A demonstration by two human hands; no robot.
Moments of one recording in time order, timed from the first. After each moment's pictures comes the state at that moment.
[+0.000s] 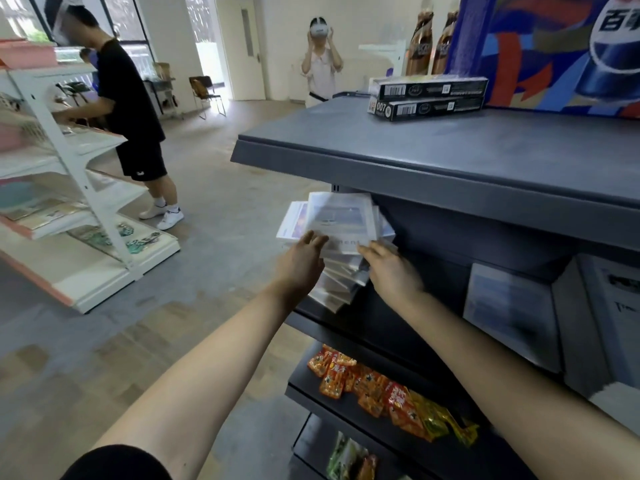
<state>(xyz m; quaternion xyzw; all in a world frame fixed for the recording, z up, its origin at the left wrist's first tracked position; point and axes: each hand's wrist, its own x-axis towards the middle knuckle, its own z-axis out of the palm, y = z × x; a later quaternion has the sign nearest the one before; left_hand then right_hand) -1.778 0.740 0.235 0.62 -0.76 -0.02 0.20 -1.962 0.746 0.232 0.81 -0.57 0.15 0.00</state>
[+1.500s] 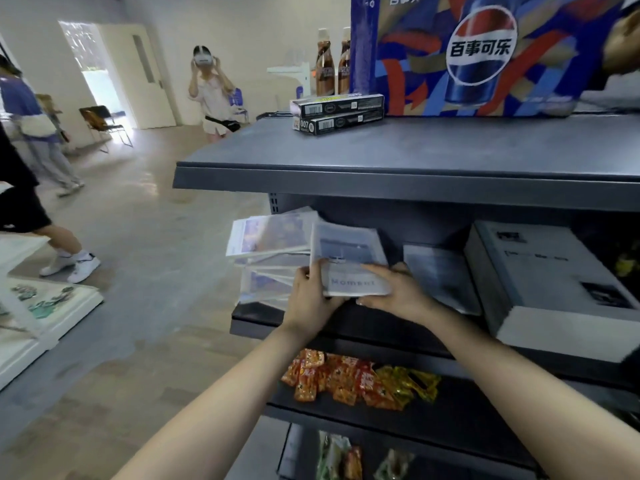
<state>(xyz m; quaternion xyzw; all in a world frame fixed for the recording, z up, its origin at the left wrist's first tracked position) -1.844 0.807 0.223 0.52 -0.76 -0.22 0.32 -2.032 0.833 0.234 0.67 -0.68 0.23 -0.20</state>
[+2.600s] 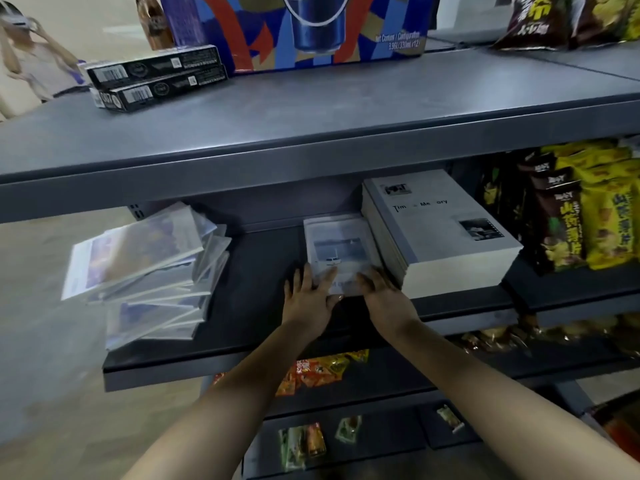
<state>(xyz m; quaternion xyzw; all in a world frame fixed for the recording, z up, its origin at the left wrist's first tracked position) -1.998 0.798 0.147 0.42 -0.90 -0.13 0.02 -2.134 0.893 0.147 0.60 -0.80 0.07 -0.01</state>
